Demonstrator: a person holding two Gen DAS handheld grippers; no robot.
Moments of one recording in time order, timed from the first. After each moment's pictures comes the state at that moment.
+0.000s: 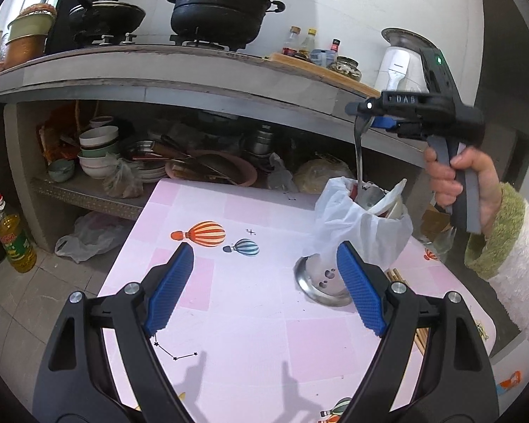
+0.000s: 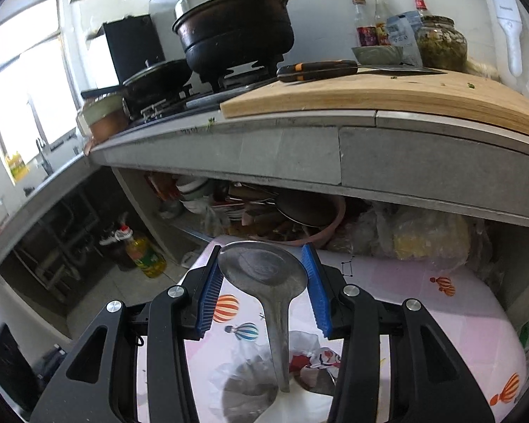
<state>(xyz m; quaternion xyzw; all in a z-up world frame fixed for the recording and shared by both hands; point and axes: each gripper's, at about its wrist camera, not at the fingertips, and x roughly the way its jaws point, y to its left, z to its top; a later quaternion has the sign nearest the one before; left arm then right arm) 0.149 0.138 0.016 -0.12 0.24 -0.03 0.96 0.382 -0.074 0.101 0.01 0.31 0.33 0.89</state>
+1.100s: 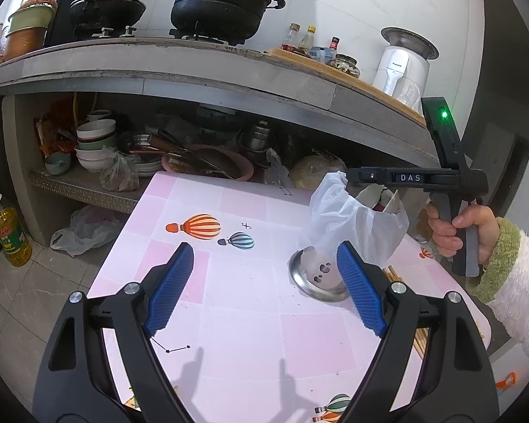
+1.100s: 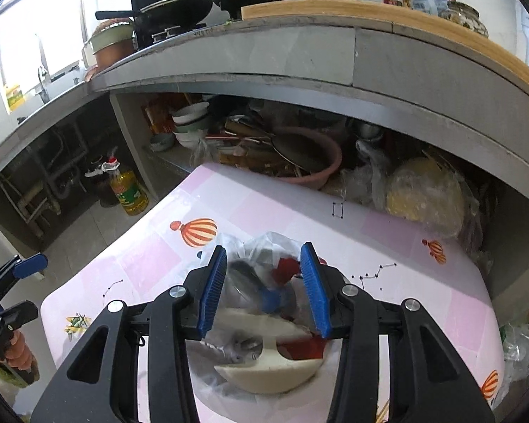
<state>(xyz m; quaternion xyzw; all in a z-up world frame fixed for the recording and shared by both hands) 0.147 0.135 0.012 -0.12 0.25 -0.04 0.96 0.350 -0.080 0.039 -0.09 0.37 0.33 0.87</state>
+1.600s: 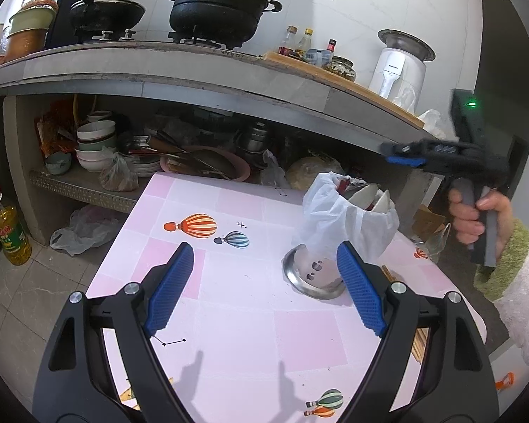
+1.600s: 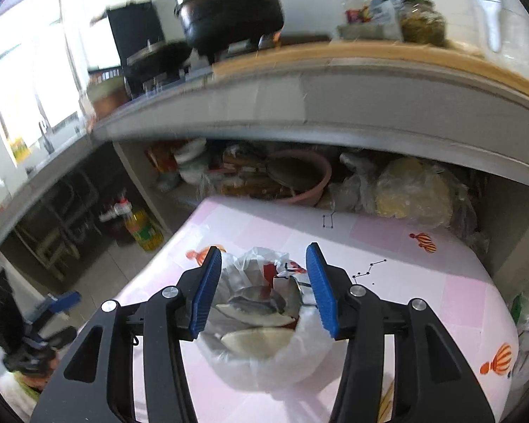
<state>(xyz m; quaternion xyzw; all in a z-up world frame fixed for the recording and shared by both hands) 0.139 0.129 0.018 -0.12 0.24 -0.04 0.96 0.335 -0.141 0.082 0.01 0.34 0.33 0.88</state>
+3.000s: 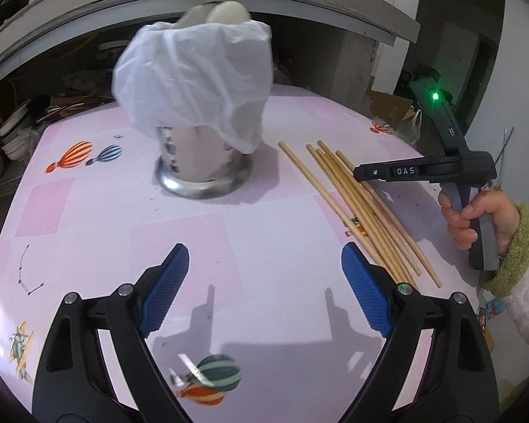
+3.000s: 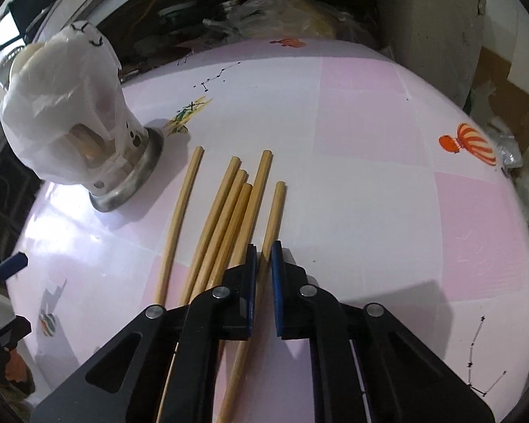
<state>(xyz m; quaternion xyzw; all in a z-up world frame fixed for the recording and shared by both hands) 0.170 -0.040 -0.077 0.00 0.39 -0.15 0.91 0.288 -0.280 -0.122 0.02 0.50 0.17 0.85</state>
